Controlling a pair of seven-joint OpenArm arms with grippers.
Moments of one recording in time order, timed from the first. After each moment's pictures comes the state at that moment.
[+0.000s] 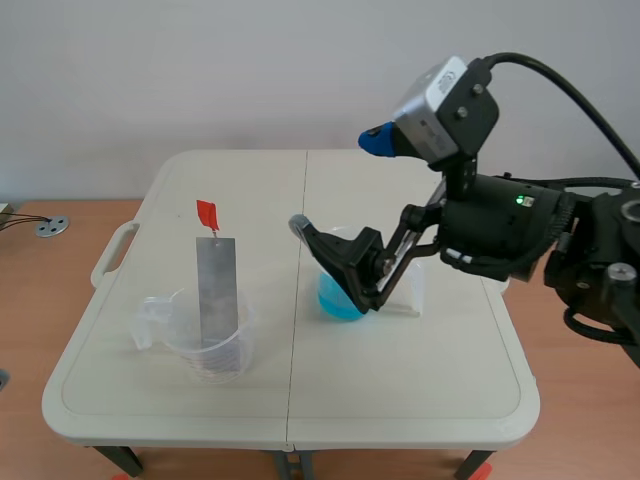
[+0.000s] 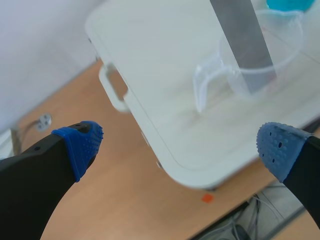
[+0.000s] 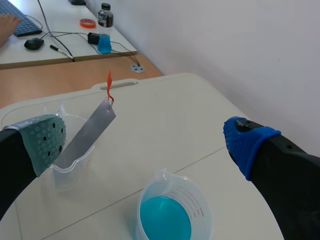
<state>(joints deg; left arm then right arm) 56.0 -37.1 -24.0 108.3 -8.1 -21.4 -17.2 -5.9 15.6 -6.1 96.4 -6.3 45.4 13.0</state>
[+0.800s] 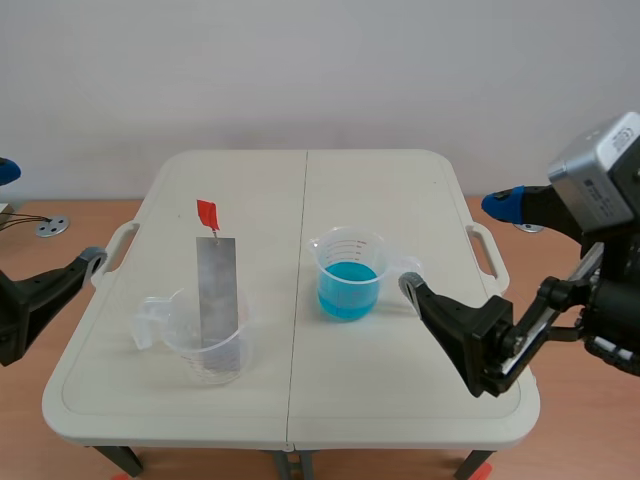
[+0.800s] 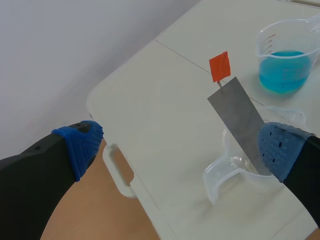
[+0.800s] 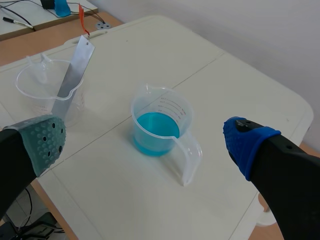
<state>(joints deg) 32.6 -37.3 -13.2 109.9 -8.2 -26.6 -7.1 -27.5 16.4 10.5 109.8 0.9 45.3 5.8</state>
